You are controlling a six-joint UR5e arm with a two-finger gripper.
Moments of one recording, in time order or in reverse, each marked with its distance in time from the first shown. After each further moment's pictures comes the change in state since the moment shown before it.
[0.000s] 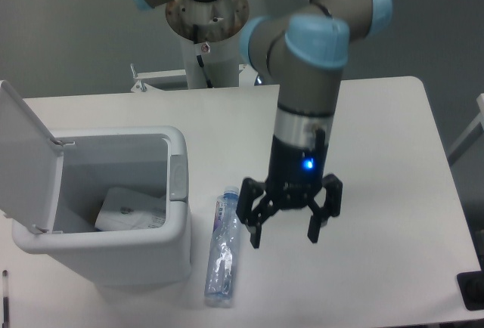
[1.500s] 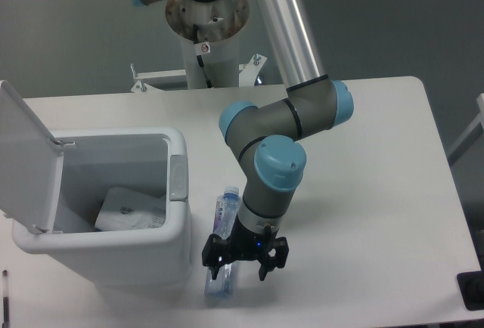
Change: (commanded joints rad) arm -0.109 -0.172 -0.032 0.000 0.052 0.041
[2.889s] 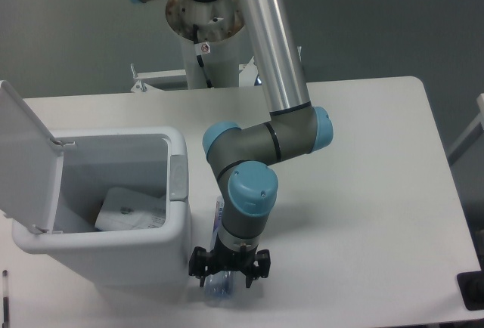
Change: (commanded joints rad) arm -0.060 -0.061 0.005 0.023 0.094 0.002
